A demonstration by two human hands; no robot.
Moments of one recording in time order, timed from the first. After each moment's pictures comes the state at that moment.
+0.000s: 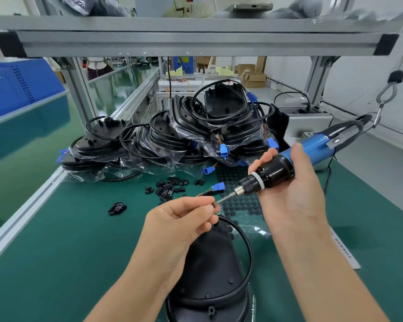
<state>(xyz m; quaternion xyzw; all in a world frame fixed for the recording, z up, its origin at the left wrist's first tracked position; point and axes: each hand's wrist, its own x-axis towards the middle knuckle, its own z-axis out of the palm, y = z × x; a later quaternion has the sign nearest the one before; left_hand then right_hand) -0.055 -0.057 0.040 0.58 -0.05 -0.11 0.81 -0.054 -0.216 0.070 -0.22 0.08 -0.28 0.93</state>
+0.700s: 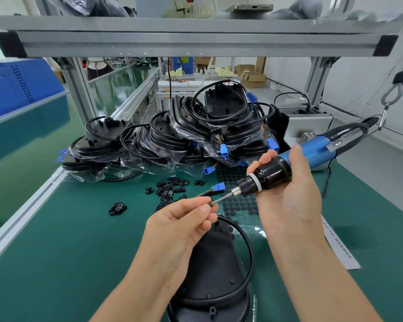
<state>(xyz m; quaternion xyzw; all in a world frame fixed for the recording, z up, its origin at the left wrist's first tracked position) -0.055 -0.058 0.034 0.50 -0.01 -0.13 0.85 -0.054 -0.208 0.066 -0.23 0.07 -0.29 0.93</state>
